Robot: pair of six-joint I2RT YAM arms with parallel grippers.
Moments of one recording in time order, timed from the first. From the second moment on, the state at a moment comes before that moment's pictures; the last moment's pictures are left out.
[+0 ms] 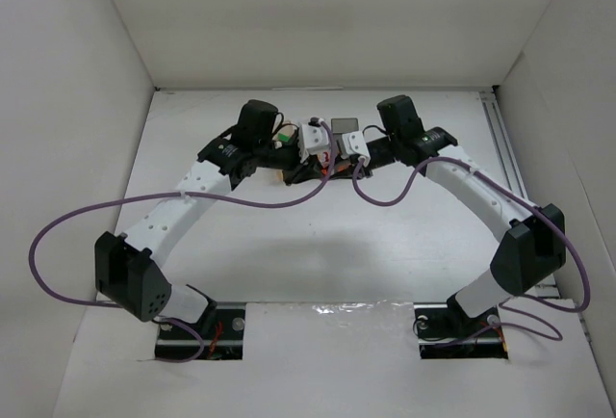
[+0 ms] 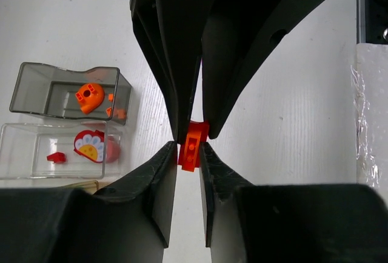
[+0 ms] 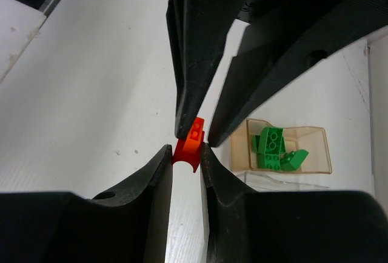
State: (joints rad) left arm -0.55 1.40 1.30 -0.53 0.75 0.56; right arm 0.51 1.55 1.37 -0.57 -1.07 -1.10
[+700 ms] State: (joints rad) left arm -0.55 1.37 1.30 -0.50 0.76 0.56; right arm 0.50 1.55 1.33 -0.58 -1.00 -1.10
